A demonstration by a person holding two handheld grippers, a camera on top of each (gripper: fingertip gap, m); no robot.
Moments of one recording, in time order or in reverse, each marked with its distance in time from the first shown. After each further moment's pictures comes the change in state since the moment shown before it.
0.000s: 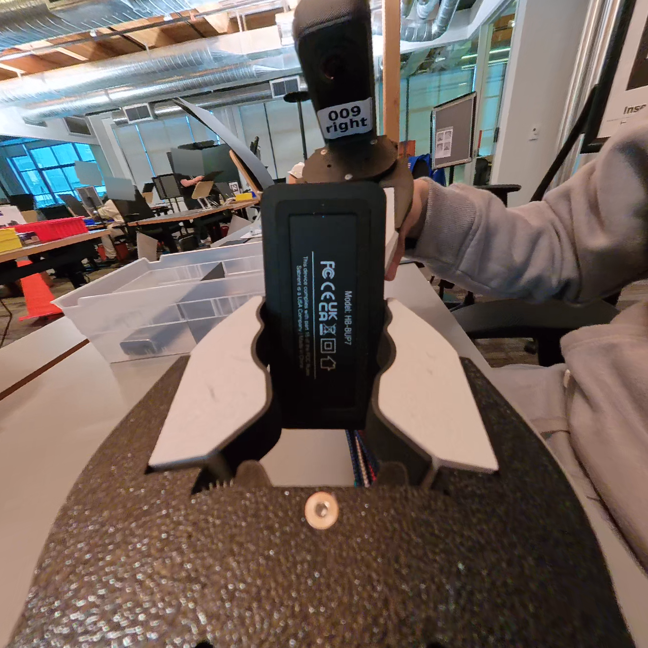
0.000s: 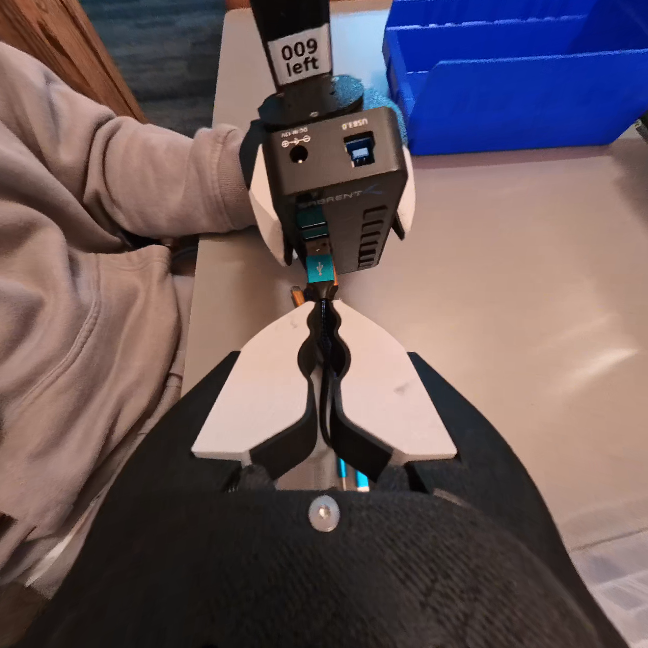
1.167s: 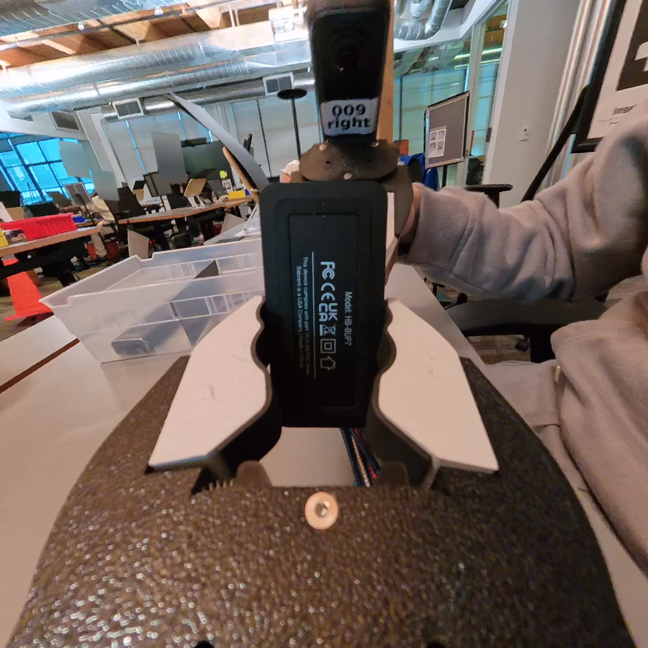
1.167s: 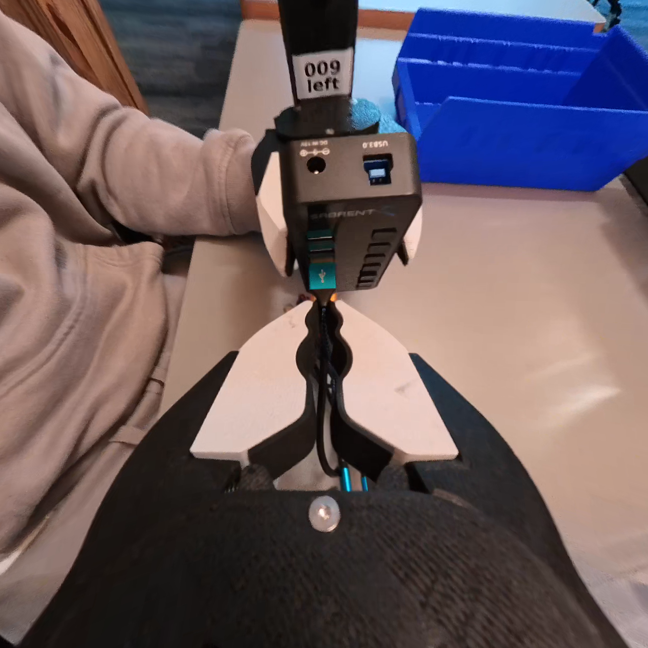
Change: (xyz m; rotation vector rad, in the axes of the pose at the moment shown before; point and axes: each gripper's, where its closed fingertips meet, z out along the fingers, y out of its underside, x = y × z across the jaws) left arm 0.002 0.002 -0.001 -0.002 0.021 -0.008; right arm -0.002 -0.006 0.010 0.042 -0.008 -0.099
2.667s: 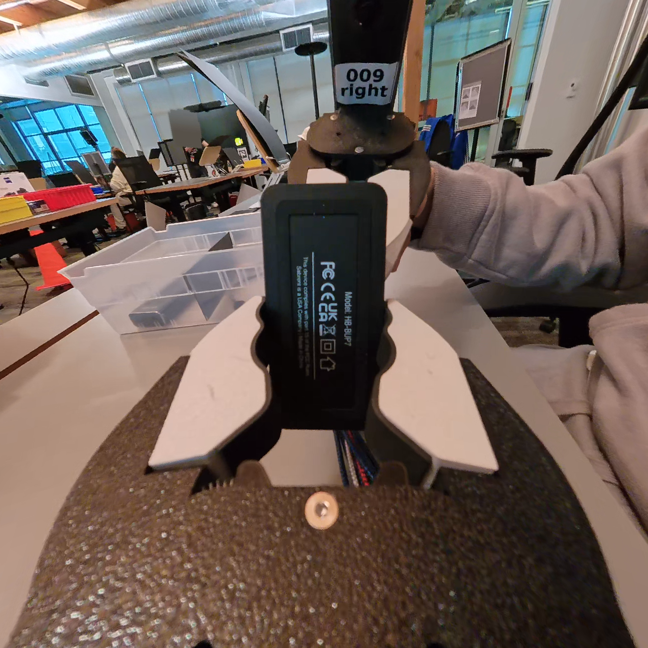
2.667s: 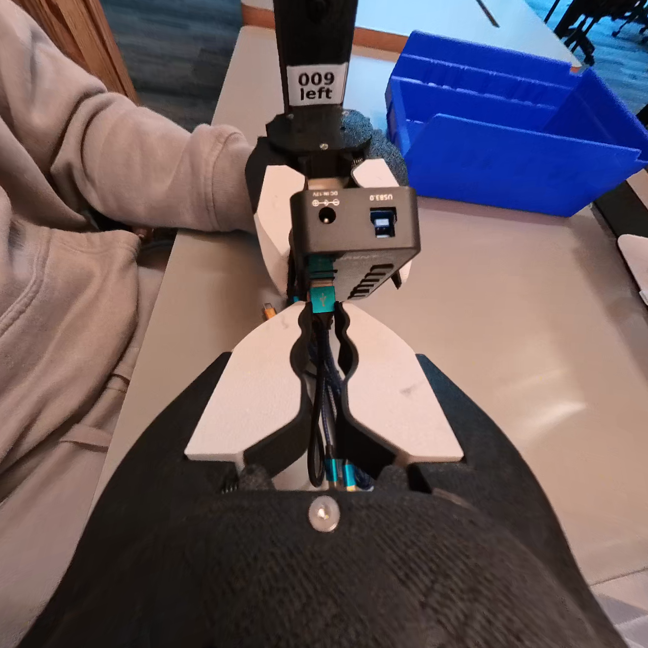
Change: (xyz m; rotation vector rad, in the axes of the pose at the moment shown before) left arm -0.009 0.016 0.004 -0.092 -0.060 0.010; right arm 0.012 0.003 0.002 0.031 0.022 -0.080
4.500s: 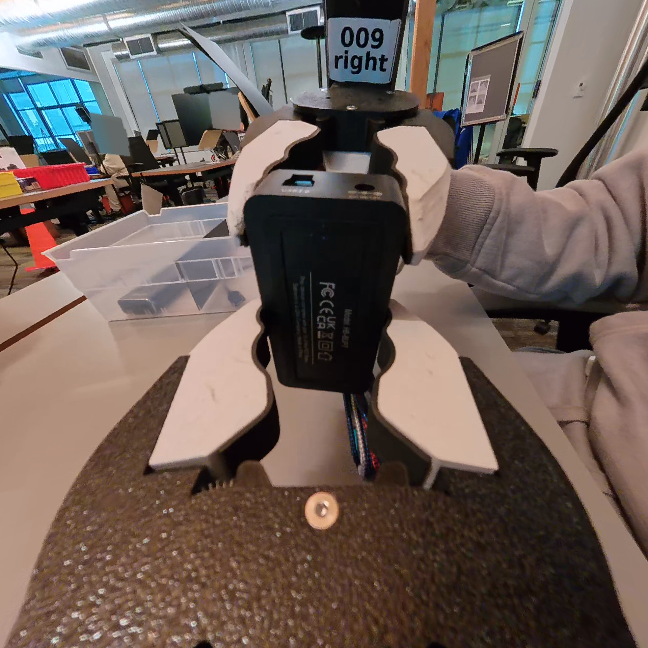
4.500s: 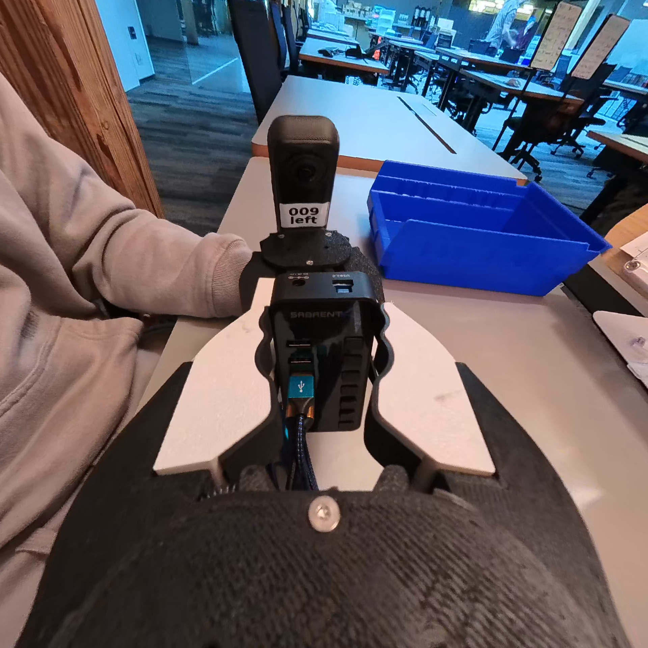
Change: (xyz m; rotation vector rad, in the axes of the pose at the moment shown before) left arm 0.001 0.008 0.008 -0.027 -0.008 -0.040; right arm 0.010 -0.047 0.013 0.259 0.011 0.013
